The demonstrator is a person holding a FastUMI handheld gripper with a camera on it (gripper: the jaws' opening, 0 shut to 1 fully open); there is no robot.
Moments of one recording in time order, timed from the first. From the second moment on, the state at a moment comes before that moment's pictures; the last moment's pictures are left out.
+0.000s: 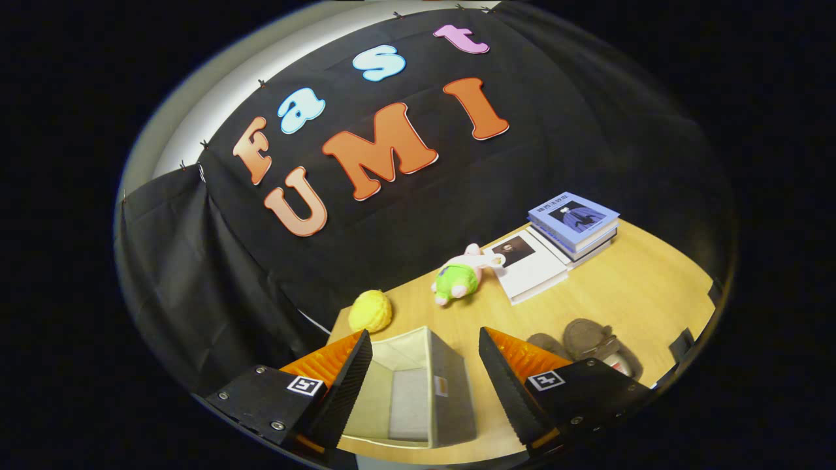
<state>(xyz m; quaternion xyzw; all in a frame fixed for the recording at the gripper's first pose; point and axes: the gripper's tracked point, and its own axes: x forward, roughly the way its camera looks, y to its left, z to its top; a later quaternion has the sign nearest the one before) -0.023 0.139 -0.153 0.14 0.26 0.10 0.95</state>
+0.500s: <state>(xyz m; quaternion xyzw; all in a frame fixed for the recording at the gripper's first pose) -0.035 0.042 -0.287 0.00 0.36 0.02 0.93</state>
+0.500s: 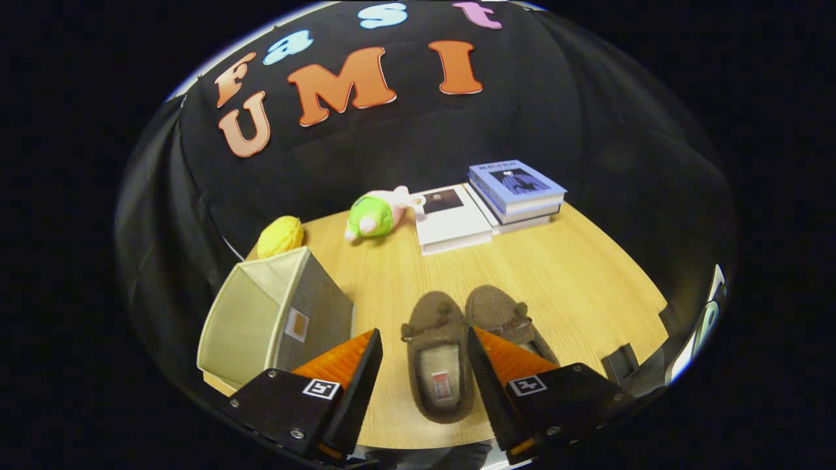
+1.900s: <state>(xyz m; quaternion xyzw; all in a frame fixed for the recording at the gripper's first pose) -0.033 0.009 -0.366 0.04 0.45 -0.06 0.89</state>
